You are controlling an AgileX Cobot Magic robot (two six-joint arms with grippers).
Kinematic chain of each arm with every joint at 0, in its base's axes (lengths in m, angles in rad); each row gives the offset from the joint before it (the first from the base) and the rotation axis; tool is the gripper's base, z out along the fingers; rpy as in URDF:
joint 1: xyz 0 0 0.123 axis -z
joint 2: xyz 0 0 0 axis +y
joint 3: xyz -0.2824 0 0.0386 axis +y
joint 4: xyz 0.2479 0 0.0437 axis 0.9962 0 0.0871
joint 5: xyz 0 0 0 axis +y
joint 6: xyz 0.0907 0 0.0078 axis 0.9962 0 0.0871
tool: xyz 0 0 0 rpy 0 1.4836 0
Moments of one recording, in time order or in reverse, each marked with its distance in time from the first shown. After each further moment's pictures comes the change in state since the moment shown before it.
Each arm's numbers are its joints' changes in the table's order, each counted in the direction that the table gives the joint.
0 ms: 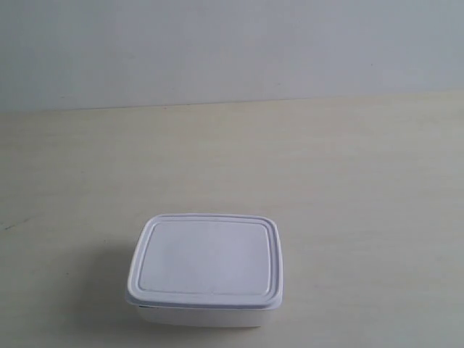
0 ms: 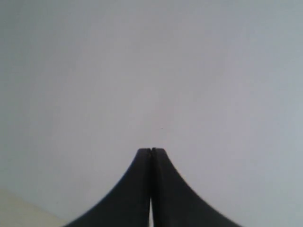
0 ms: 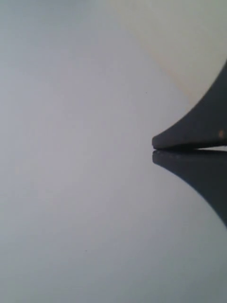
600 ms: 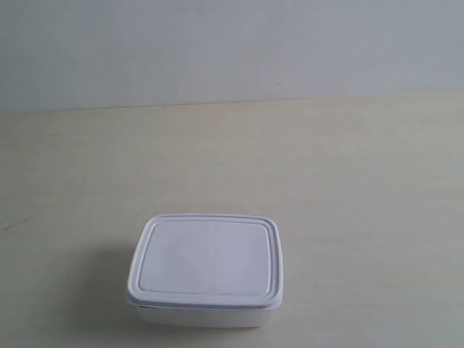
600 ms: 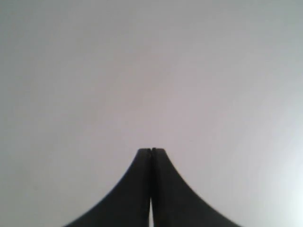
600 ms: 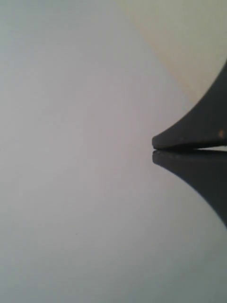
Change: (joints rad) left arm 0.045 0.000 0.000 0.225 -0.104 -0.525; right arm 0.000 0.000 -0.122 -0.169 0.150 0.156
